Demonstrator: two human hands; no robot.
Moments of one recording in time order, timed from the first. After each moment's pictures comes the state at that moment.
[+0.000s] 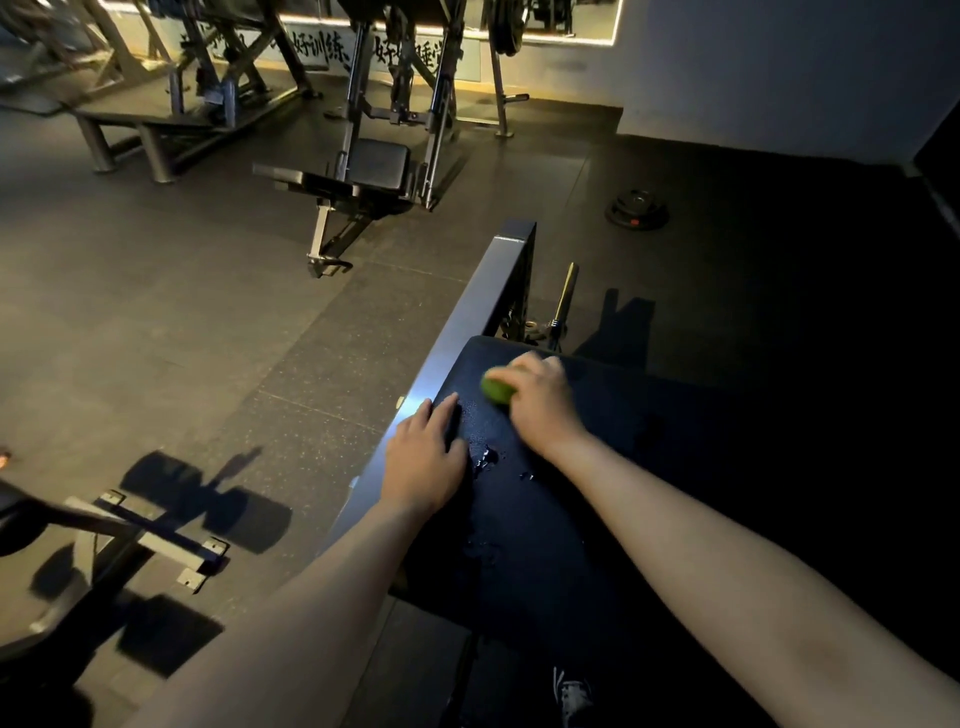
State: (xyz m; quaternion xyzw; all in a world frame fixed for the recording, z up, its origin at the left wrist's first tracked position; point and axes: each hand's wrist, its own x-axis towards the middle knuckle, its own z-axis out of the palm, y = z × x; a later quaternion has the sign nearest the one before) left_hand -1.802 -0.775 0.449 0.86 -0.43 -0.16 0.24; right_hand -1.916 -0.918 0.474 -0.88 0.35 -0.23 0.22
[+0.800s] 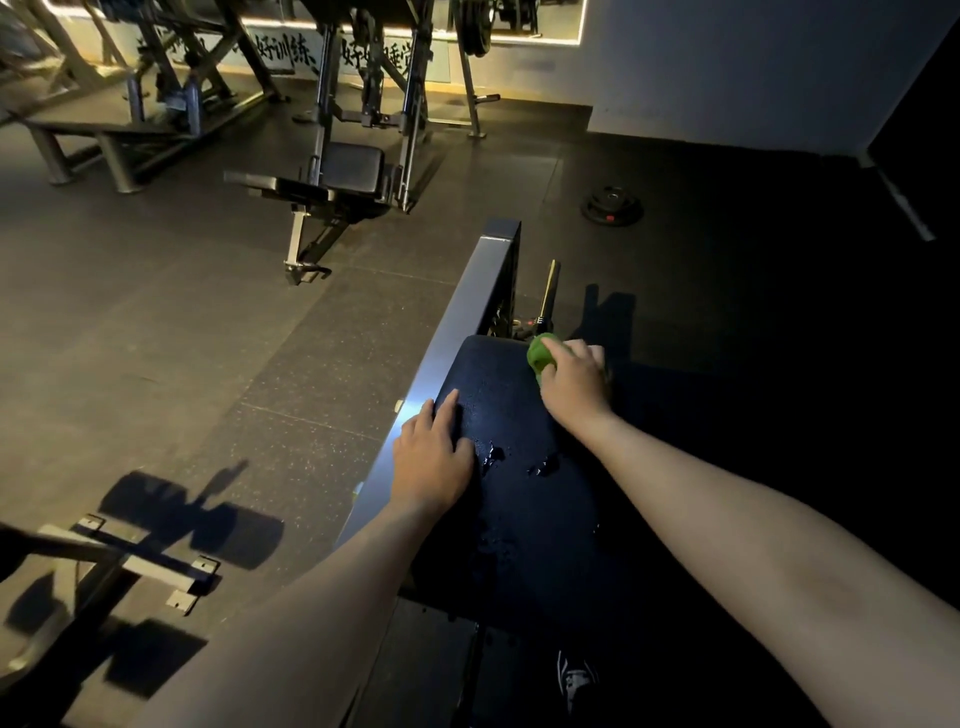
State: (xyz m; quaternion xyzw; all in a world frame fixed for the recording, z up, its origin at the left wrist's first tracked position) left_hand -1.804 -0.774 0.458 0.85 -0.44 -0.16 0.23; right_hand -1.929 -0.943 0.477 -0.82 0.52 -0.18 0.17
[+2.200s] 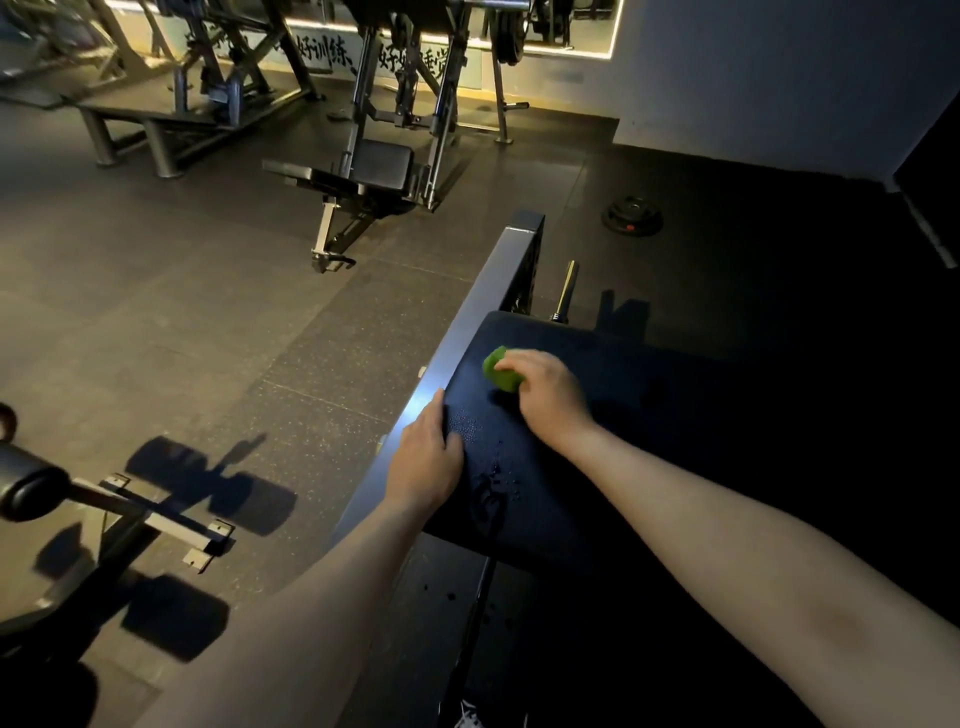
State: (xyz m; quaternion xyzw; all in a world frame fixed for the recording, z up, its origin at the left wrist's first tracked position) left_hand -1.819 -0.702 0.458 0.84 -0.40 -0.19 0.33; right_hand -1.933 -0.853 0.491 -0.88 0.33 -0.25 0.23
